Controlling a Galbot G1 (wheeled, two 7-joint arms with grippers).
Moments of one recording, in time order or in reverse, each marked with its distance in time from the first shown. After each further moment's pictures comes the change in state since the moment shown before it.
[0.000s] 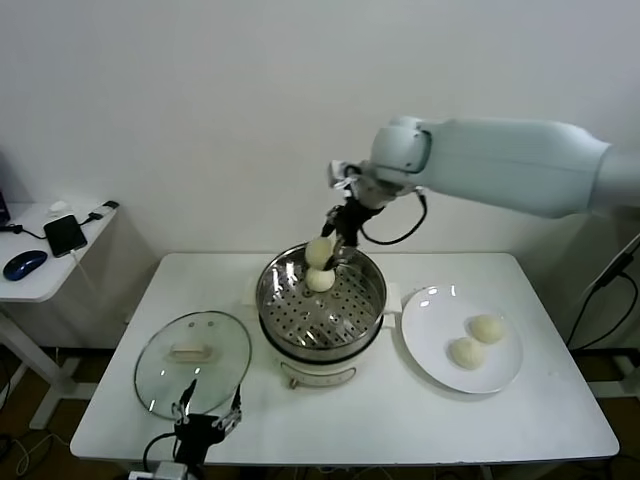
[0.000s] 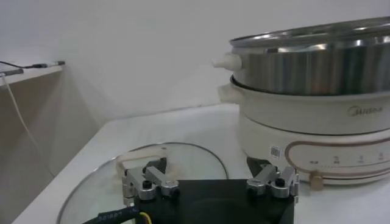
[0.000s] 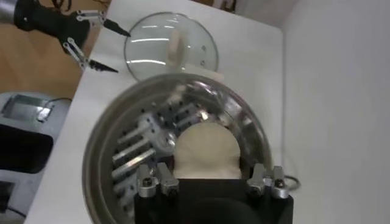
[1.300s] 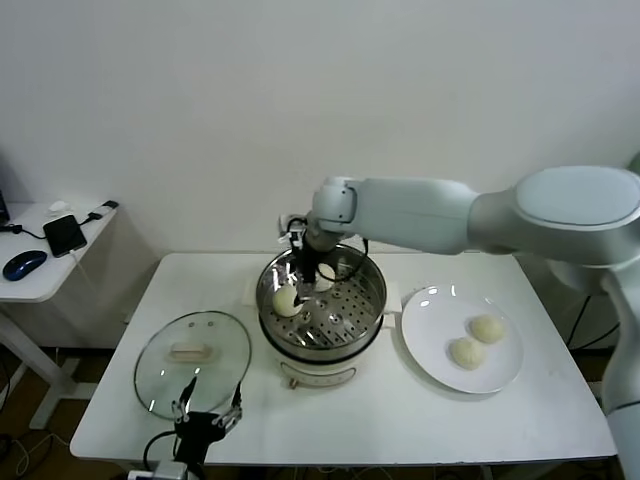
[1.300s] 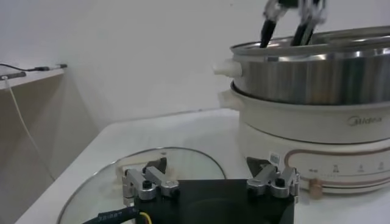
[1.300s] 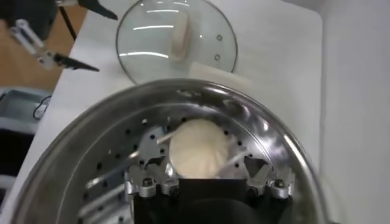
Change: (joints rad) left arm -0.009 -0.012 0.000 -0.009 -0.003 0.006 0.003; right arm -0.079 0.035 0.007 -0.156 -0.110 0.083 -0.096
